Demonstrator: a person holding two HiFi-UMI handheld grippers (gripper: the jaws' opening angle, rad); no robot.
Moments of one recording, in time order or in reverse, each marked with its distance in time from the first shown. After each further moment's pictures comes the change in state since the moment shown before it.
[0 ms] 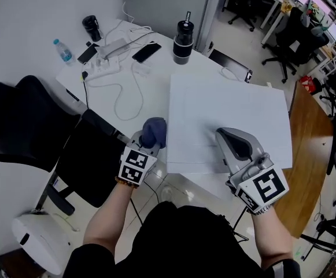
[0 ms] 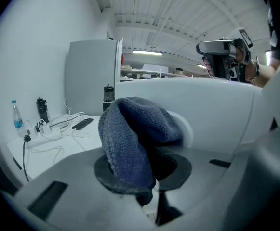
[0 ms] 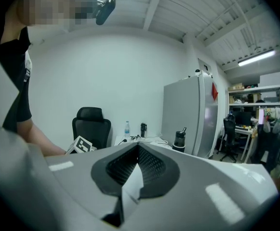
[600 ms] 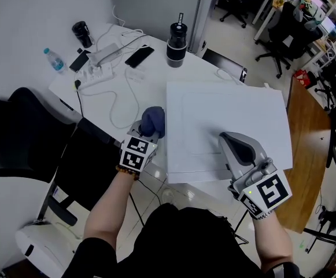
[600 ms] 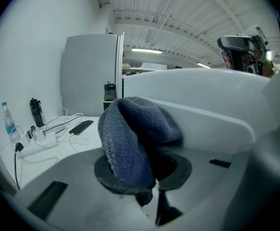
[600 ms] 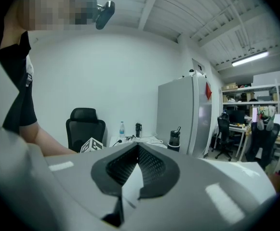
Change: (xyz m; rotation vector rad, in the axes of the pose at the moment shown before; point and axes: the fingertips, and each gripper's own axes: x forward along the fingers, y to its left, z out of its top) left arm 0.051 0.040 0.019 0.003 0.011 -0.020; right arm 0.001 -0.013 0.005 0.028 0.005 -0.066
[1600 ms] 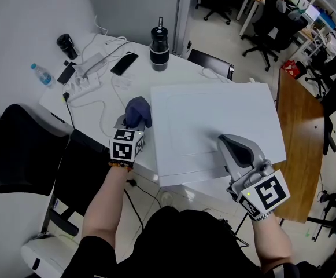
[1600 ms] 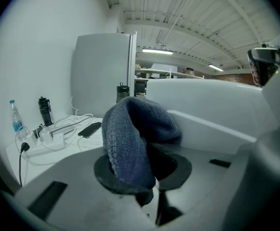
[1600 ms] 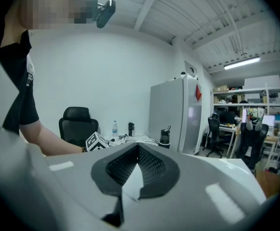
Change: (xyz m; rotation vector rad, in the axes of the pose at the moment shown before) left arm 0.019 0.041 0.027 -0.078 -0.007 0.105; right arm -0.029 -0.019 -0.003 0.012 0.004 -0.095
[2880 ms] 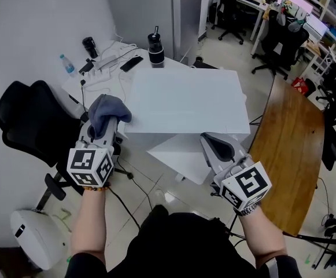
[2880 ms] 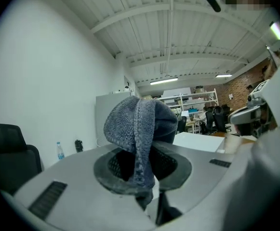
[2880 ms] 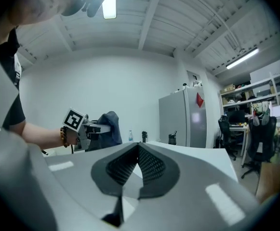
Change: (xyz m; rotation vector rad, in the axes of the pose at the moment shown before) left arm -0.266 -0.178 0.112 0.069 -0.359 0.297; right arm -0.183 0.007 -0.023 0.046 -0.137 0.174
